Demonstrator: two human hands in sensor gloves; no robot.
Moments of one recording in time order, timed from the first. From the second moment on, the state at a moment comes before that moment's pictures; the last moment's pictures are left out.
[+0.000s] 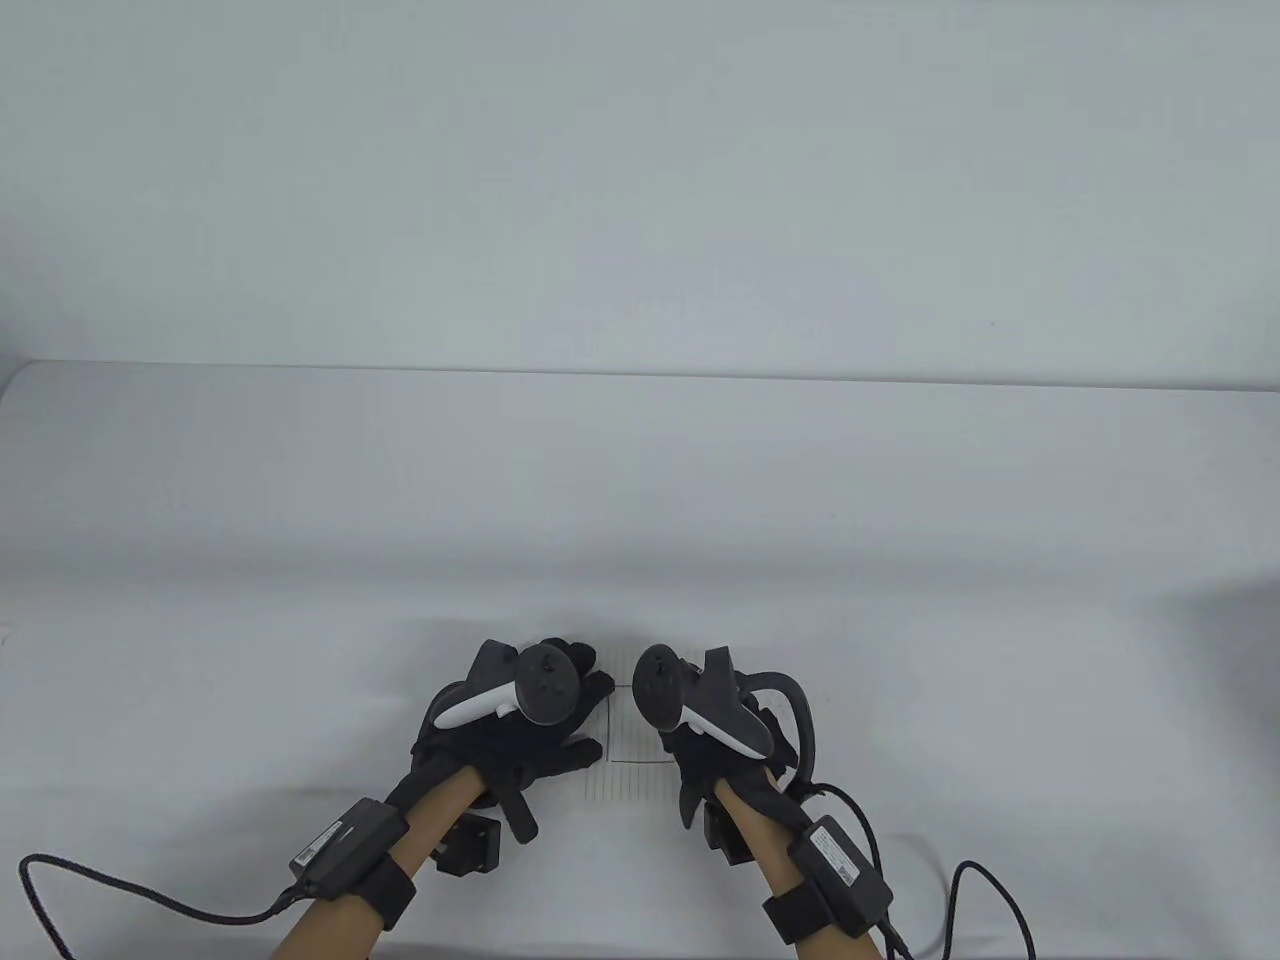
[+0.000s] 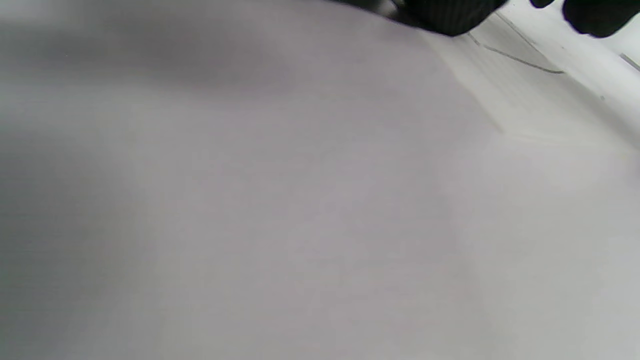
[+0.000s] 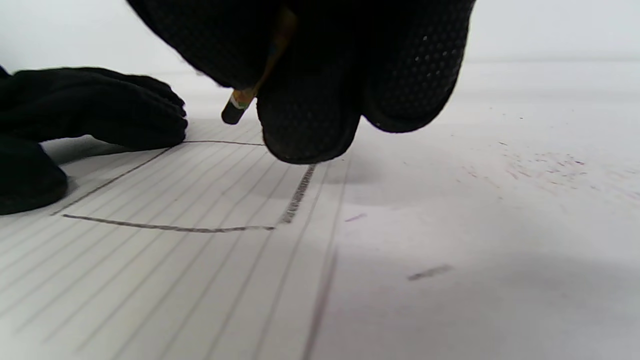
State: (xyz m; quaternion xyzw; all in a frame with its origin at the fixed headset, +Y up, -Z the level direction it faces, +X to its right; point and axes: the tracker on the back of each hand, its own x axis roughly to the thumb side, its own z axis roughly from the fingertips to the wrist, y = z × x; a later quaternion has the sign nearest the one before) left_hand -0.143 -0.805 -0.324 -0.36 -0.20 0.13 0.90; right_hand 0.038 -0.750 -0.311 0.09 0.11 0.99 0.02
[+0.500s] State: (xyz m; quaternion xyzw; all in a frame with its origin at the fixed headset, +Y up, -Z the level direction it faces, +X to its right) left_hand -0.143 -0.807 -0.325 -0.38 -0.19 0.13 0.90; right_hand -0.002 -0.765 -0.321 0.08 0.07 0.99 0.00
